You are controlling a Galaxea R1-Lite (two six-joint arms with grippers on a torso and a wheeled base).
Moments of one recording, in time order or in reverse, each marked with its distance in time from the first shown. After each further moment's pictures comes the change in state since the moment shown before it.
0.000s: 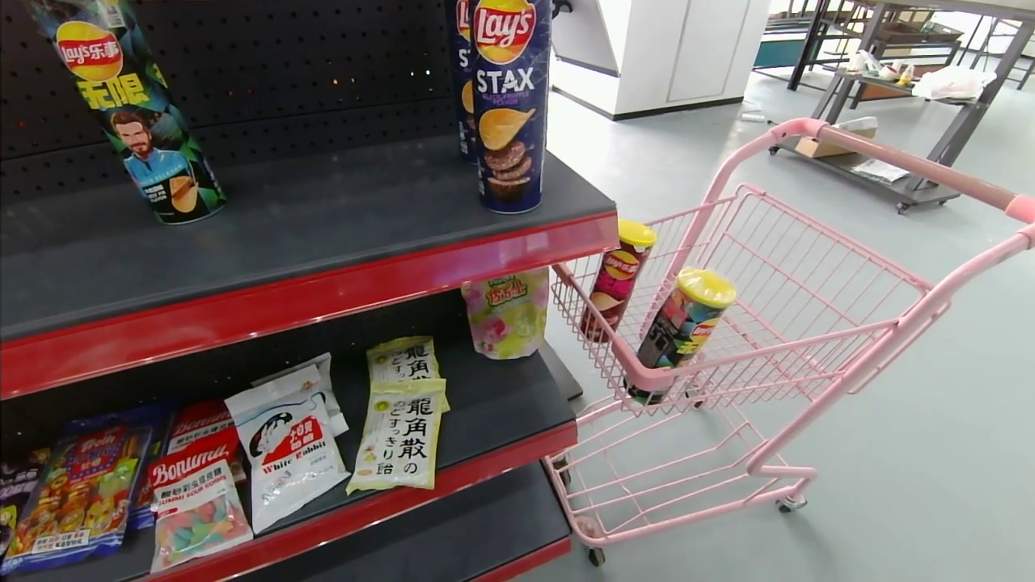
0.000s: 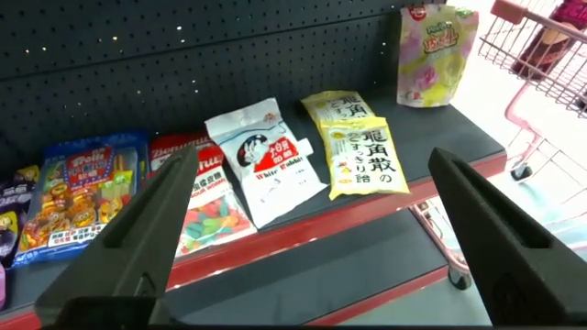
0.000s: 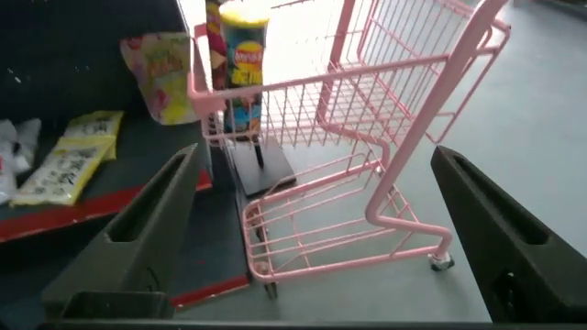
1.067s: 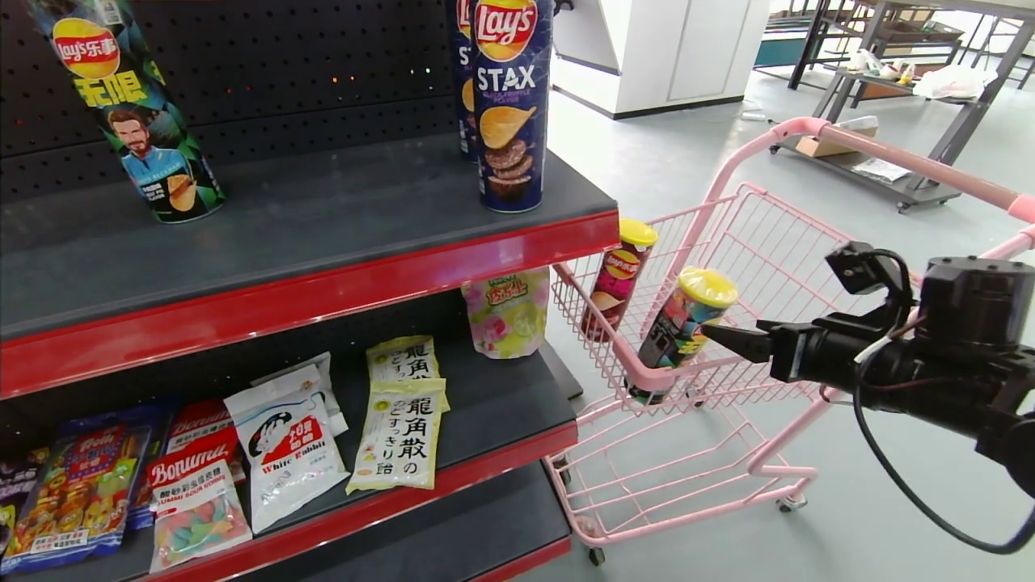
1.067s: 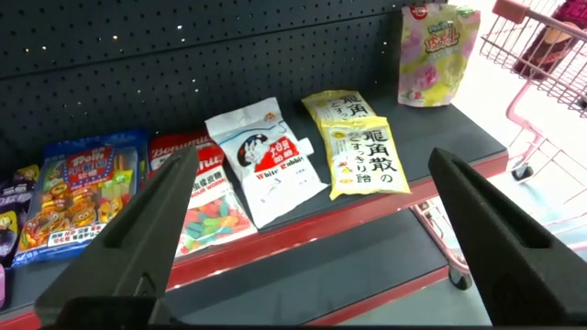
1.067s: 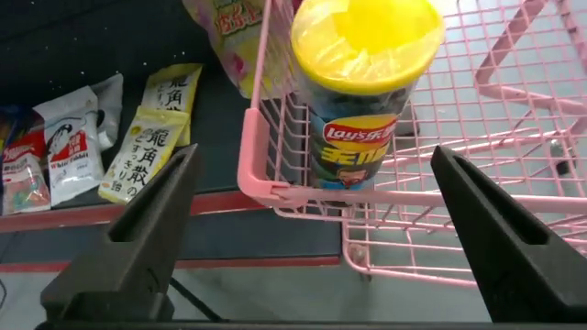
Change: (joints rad) left arm 0.000 0.000 0.000 0.000 0.000 0.000; right arm 0.147 1.575 -0.413 -0.806 0.234 0.095
